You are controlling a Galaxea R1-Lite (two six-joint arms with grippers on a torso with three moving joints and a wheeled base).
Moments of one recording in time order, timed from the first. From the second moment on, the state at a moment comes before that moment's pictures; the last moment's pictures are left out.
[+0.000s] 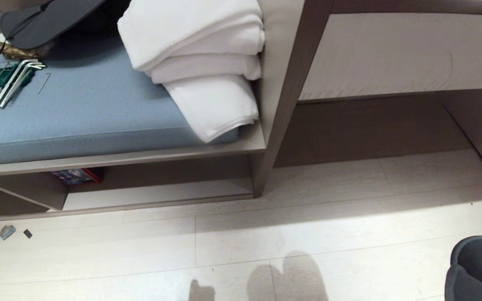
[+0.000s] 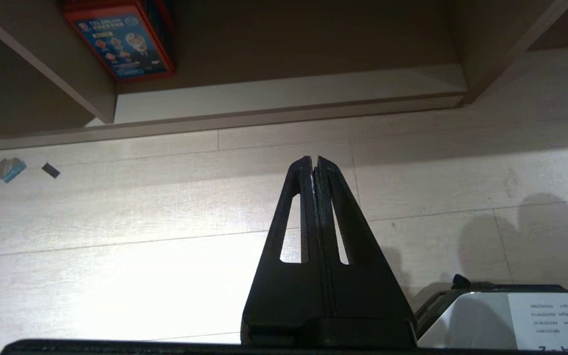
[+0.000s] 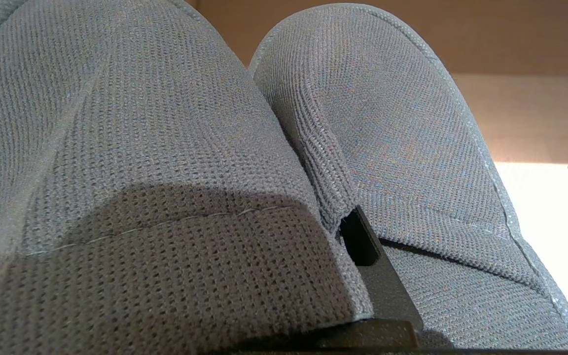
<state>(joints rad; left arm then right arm) 0.00 0.00 0.00 0.00 0.00 -0.01 0.00 0.00 0.00 0.01 0.00 -0.06</state>
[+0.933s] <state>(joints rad) 0.00 0.00 0.00 0.00 0.00 -0.01 0.00 0.00 0.00 0.01 0.00 -0.06</state>
